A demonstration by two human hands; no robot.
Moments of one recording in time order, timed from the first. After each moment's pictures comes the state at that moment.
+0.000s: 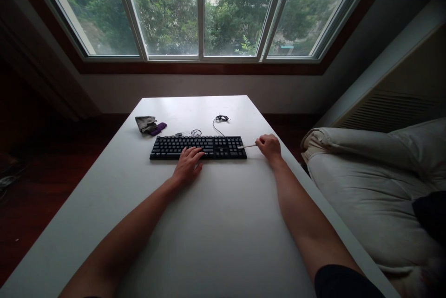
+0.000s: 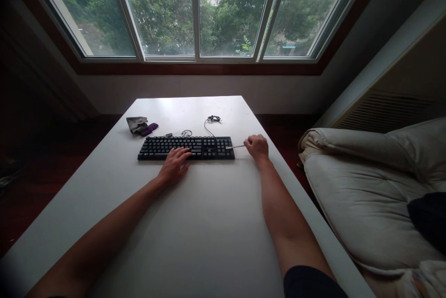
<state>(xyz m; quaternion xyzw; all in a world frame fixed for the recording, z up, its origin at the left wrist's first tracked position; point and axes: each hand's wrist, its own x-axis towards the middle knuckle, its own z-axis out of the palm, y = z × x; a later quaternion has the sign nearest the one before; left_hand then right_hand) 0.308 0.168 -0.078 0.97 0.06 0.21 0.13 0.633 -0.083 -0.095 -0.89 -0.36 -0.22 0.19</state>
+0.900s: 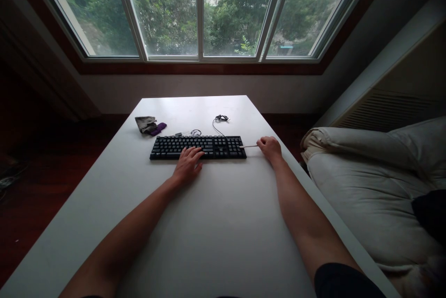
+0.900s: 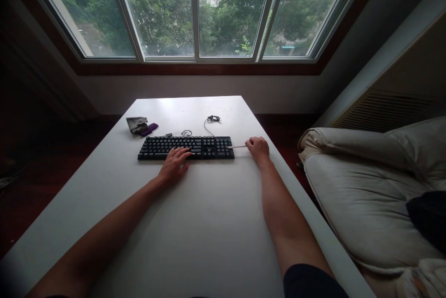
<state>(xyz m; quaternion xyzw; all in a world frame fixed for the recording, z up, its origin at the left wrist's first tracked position) 0.309 0.165 -0.076 0.97 0.07 0.21 0.13 0.642 -0.093 -0.103 -0.90 -0.31 -0.17 0.23</state>
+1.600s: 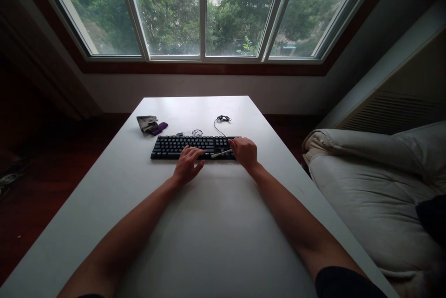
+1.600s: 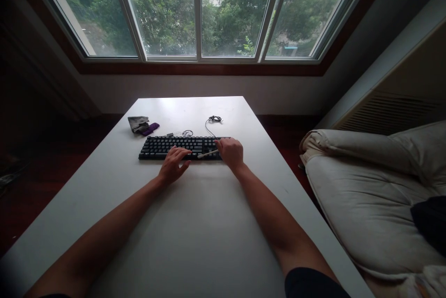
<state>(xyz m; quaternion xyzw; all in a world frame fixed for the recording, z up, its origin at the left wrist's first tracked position) 0.308 0.164 -0.067 0.95 0.06 0.26 0.16 0.519 -0.014 -0.062 -0.84 -0.44 -0.24 0.20</state>
